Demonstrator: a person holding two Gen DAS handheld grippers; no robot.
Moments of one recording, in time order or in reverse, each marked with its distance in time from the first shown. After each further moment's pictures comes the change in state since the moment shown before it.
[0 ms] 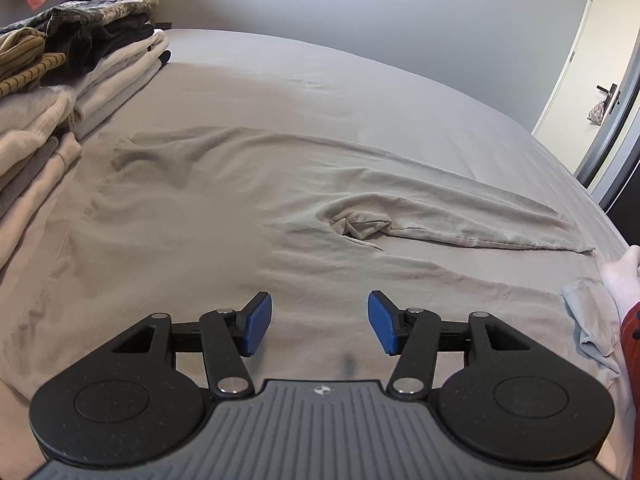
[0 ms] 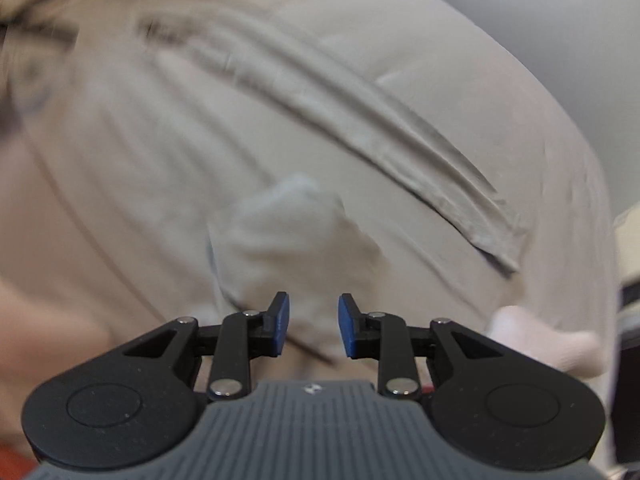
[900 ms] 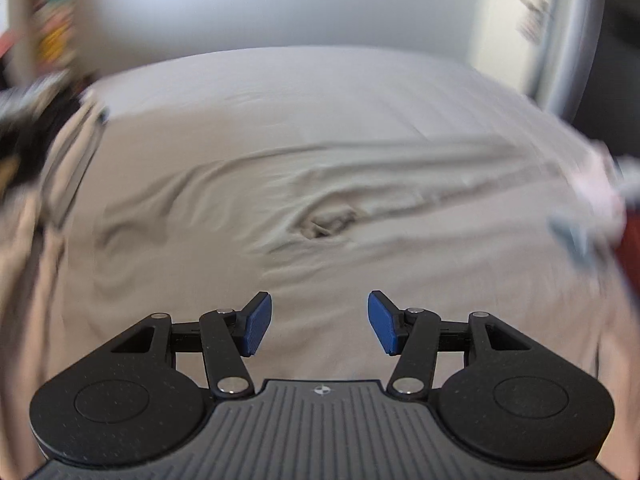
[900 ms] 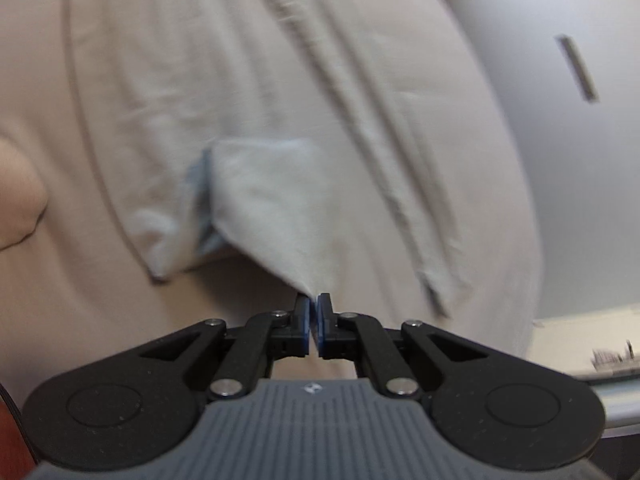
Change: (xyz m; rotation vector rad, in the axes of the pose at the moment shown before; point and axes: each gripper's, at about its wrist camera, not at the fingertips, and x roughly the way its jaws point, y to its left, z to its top) left arm -0.035 -0.016 0.019 0.403 0.082 -0.070; right arm -0.012 0.005 -0.024 -0.262 -0.026 -0.271
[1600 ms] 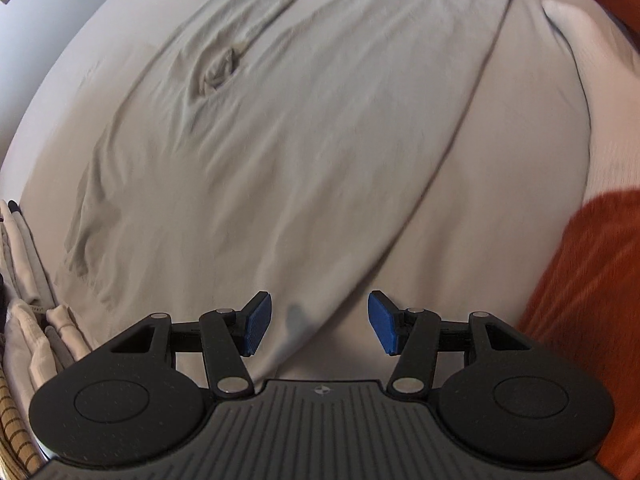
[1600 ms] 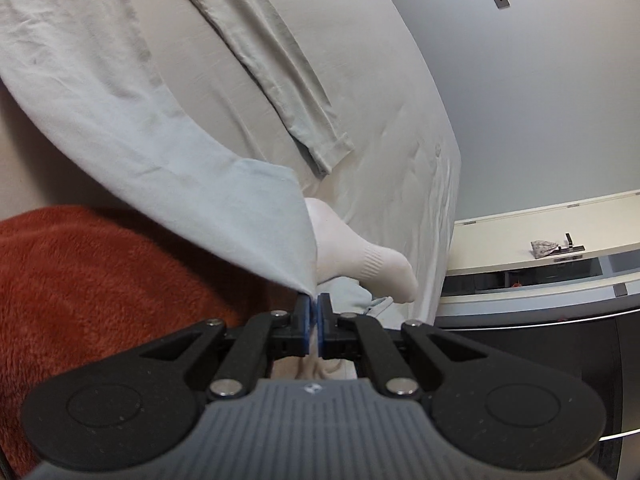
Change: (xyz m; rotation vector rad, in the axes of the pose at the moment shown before) left arm 0.011 -0.006 -0.058 0.695 0.428 -0.047; right arm -0.024 -0.045 -0.082 0.117 0.219 -0.201
